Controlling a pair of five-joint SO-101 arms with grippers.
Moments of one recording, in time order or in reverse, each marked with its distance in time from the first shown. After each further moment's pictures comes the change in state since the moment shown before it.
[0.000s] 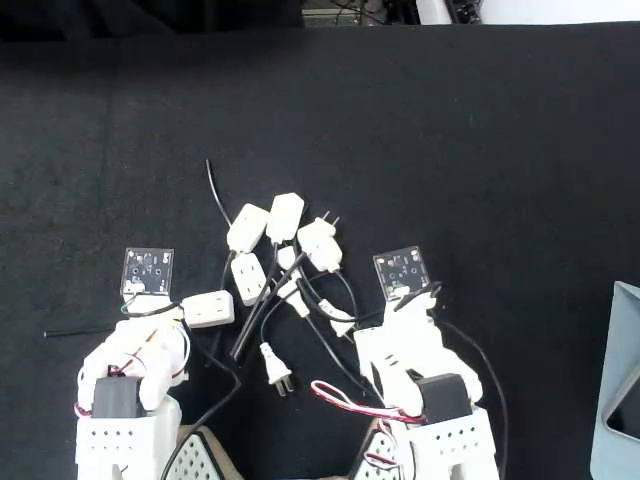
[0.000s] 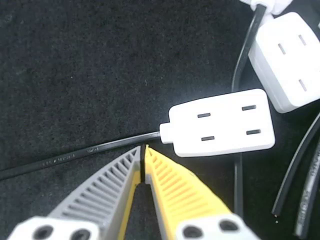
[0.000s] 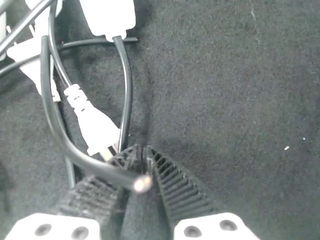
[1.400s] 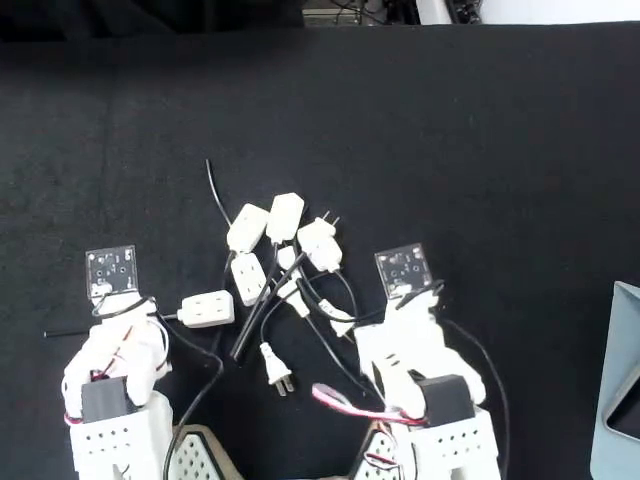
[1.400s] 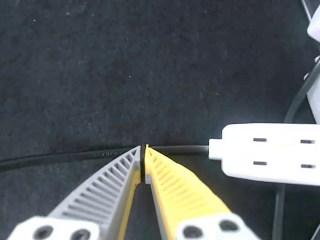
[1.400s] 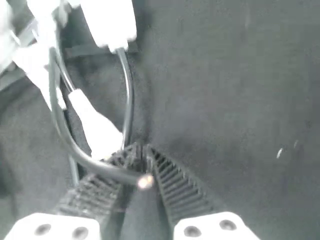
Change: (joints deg) left arm -11.3 0.0 -0.1 -2.2 -0.1; right arm 0.3 0.0 -3.0 -0.4 0.0
